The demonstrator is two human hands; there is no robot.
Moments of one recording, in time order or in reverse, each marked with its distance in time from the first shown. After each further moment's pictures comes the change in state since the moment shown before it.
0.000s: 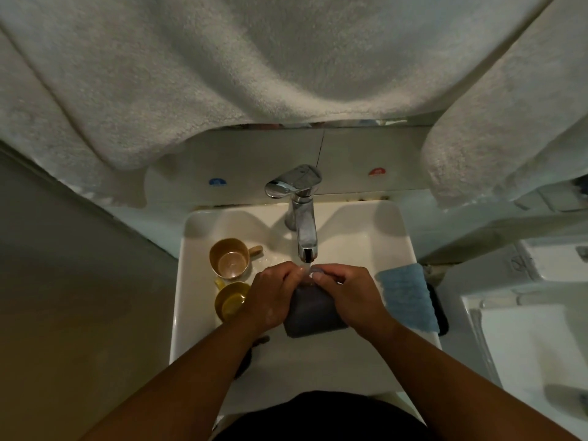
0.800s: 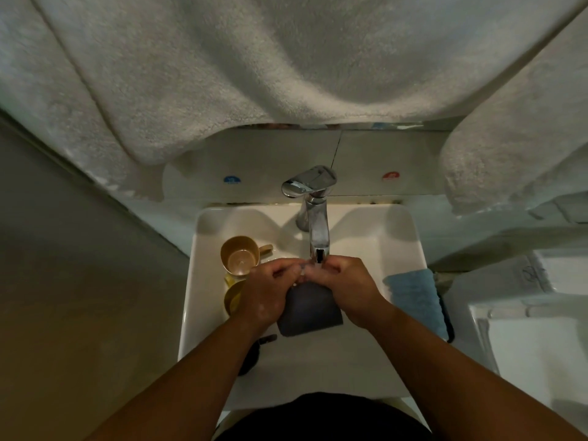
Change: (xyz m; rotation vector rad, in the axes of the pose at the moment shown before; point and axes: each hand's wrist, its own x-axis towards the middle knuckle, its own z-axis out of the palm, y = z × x) left_hand -0.016 0.010 -0.022 -0.467 0.230 -0.229; right_hand 0.015 -0.020 0.013 0.302 -0.129 0.138
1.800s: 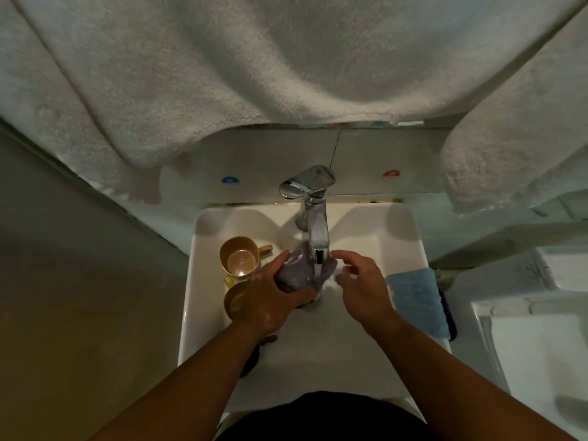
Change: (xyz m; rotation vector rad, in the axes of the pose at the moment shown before) left_hand -0.003 -0.014 0.005 0.090 -0.001 0.008; right_hand 0.001 0.026 -0.014 -0.214 0.261 -0.125
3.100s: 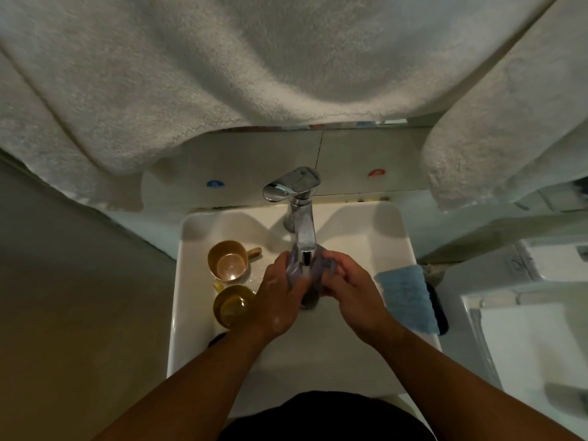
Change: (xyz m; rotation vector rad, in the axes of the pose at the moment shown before) left_hand 0.006 0.017 0.027 -0.049 -0.143 -0.054; right_hand -0.017 -0.010 -0.012 0.265 -0.172 0.002
